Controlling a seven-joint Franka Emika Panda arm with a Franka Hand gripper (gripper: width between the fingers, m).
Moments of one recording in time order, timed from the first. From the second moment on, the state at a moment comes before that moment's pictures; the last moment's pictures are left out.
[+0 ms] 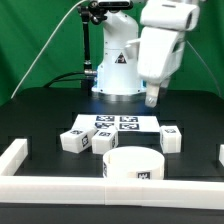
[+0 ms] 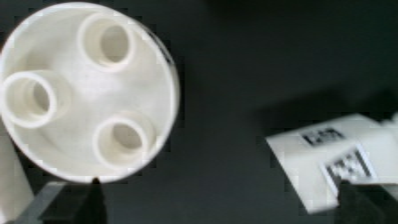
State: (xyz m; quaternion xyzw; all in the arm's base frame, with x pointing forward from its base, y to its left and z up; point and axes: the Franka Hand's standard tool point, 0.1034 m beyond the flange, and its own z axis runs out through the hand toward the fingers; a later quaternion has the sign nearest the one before) arm 0.533 0.022 0.101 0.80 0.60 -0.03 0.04
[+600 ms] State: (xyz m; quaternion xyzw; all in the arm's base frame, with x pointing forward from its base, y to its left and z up) arm 0.564 0.003 0.081 0.77 0.64 -0.03 0.03
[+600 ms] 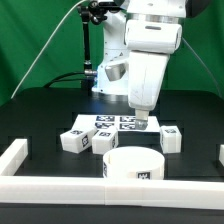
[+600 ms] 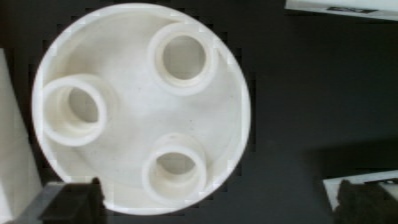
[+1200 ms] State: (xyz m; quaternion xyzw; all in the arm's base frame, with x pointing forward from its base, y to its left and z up) arm 0.547 -0.003 0.037 0.76 0.65 -0.04 0.00
